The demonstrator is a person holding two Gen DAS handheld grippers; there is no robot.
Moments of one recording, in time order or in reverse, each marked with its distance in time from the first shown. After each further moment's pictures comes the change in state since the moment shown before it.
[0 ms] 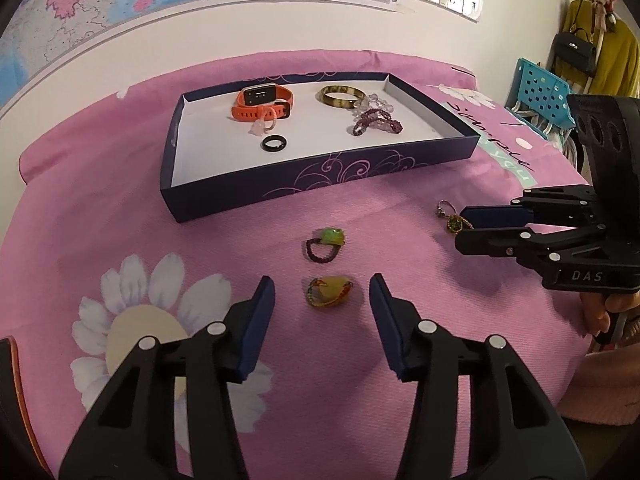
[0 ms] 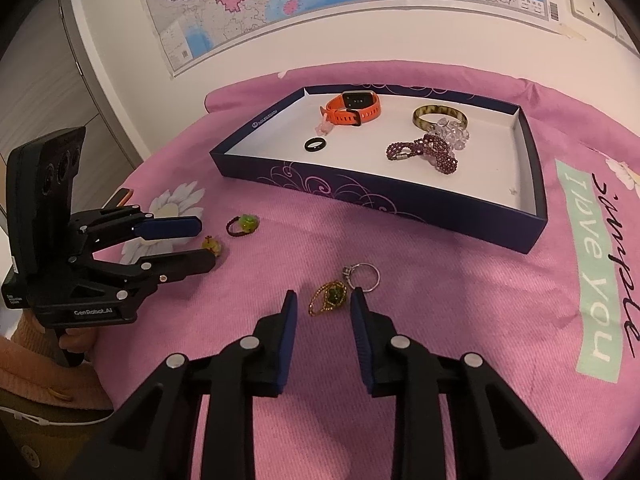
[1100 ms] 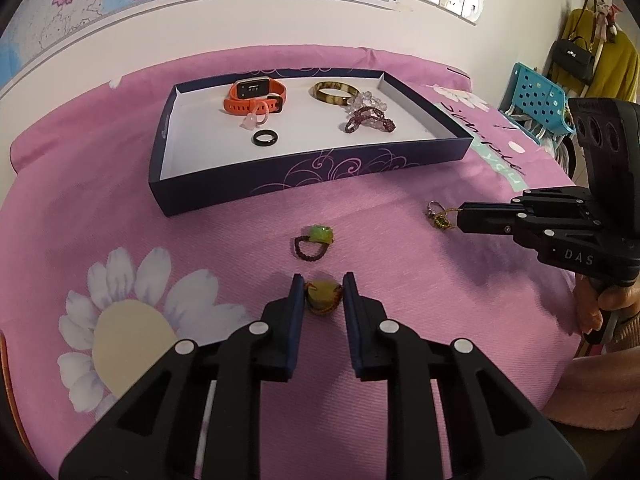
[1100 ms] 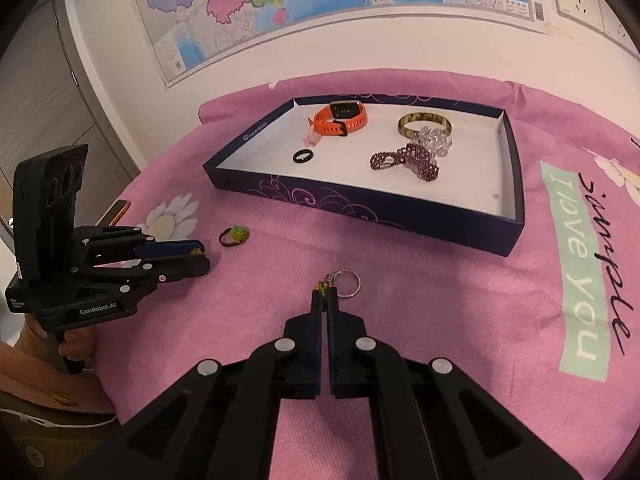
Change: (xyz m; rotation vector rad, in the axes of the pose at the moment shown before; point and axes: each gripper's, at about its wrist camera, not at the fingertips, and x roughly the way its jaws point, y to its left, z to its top) left arm 0.001 0.000 0.001 -0.029 0.015 -0.046; right arm -0.011 -0.010 0.001 0.024 -0.028 -0.007
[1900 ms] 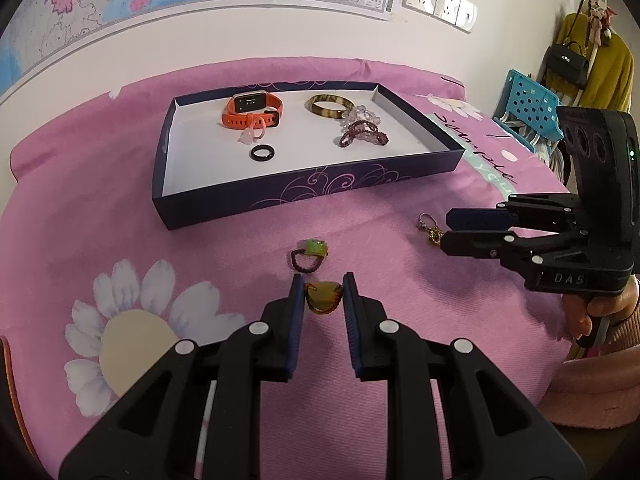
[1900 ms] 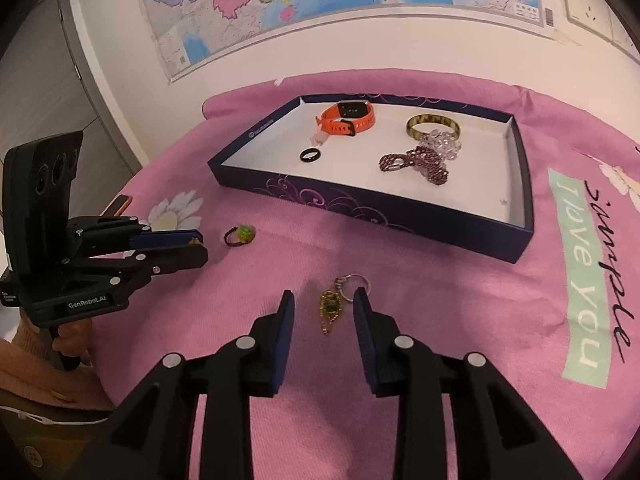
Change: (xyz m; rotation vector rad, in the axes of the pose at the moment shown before) left arm -0.008 0.001 0.004 0.001 -0.024 -0.016; right arm 0.006 0.007 0.000 -0.022 0.015 0.000
